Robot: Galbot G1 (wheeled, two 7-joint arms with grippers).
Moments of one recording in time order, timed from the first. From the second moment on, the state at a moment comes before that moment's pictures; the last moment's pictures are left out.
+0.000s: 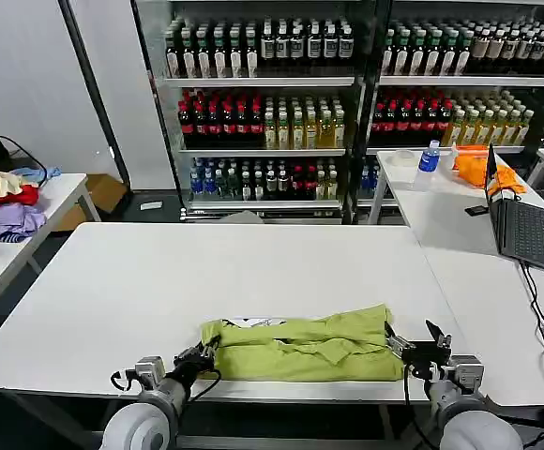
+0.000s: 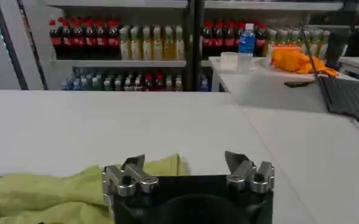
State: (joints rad) left arm 1.30 -1.16 -0.31 -1.94 -0.76 0.51 -0.26; right arm -1.44 1.09 0.53 2.17 0.54 -0.53 0.31
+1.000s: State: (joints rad) left arm 1.25 -0.93 -0.65 -2.01 -1.11 0.57 -0.29; right arm -1.40 1.07 0.51 2.15 0.55 -0.53 0.31
